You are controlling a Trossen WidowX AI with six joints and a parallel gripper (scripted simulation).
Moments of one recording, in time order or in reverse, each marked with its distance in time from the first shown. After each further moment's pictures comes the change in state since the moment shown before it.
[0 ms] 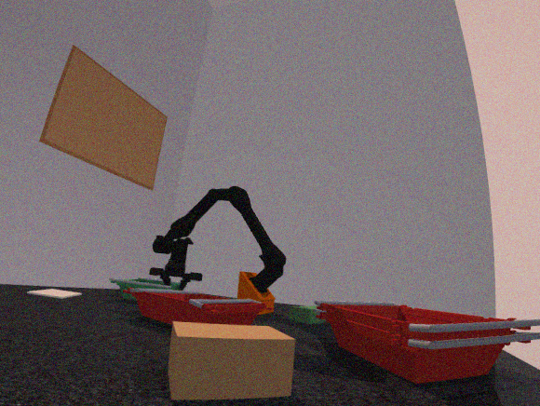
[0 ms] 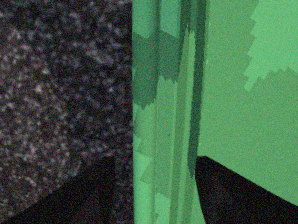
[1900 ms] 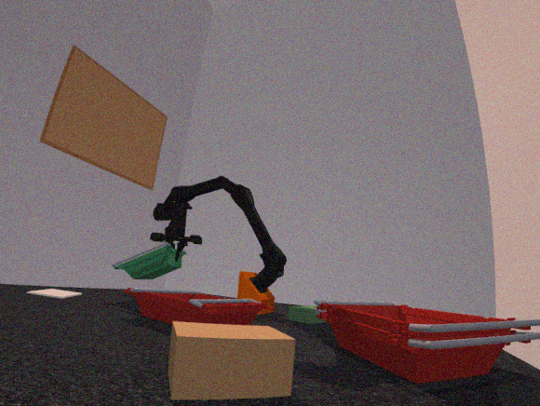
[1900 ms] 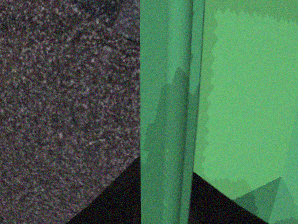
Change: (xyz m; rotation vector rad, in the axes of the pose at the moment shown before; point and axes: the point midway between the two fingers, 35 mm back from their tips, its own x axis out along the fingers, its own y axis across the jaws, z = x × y) arm -0.135 -0.016 -0.004 0.015 -0.011 0.039
